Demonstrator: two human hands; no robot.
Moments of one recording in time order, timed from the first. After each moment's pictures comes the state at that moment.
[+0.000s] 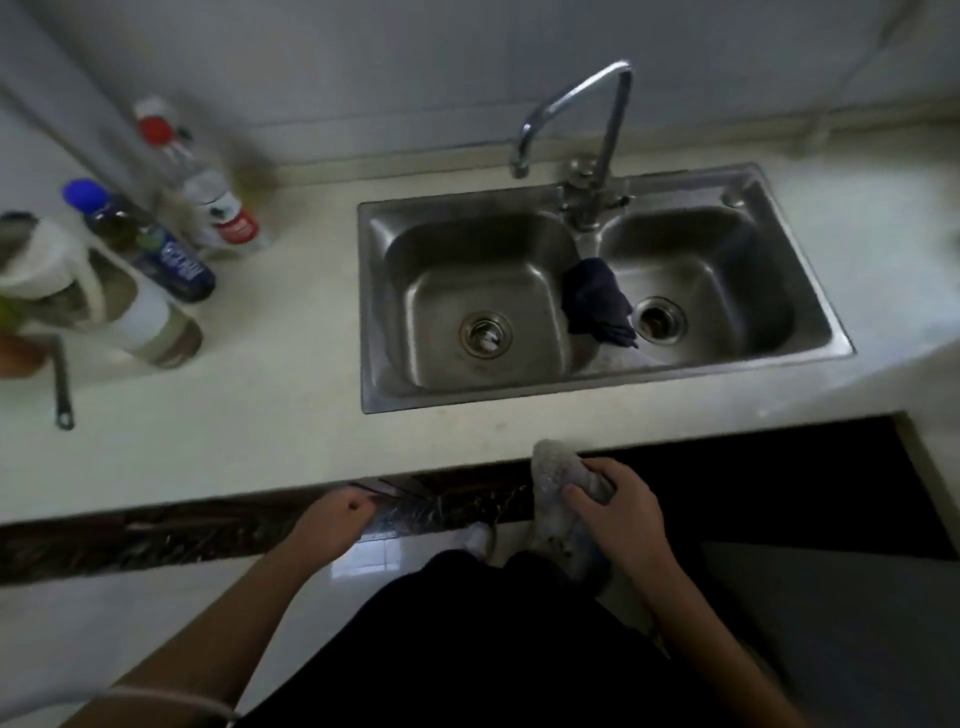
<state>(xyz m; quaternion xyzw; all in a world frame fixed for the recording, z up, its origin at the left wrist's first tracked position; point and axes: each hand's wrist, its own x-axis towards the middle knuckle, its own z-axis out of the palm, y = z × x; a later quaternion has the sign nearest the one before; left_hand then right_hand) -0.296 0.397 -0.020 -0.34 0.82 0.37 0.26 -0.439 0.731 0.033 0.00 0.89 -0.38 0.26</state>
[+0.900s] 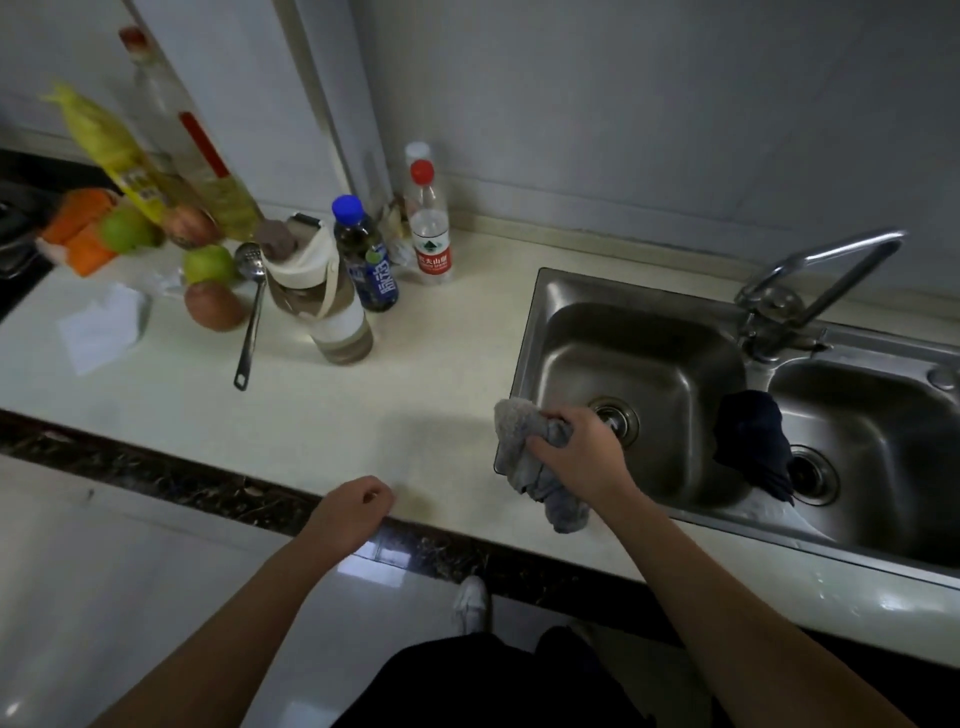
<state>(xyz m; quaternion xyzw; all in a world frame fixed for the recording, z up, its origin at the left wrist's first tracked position) -0.257 0.285 0.022 -0.47 0.76 0.43 0.11 -0.513 0.472 0.058 -0.29 0.86 -0.31 0.26</state>
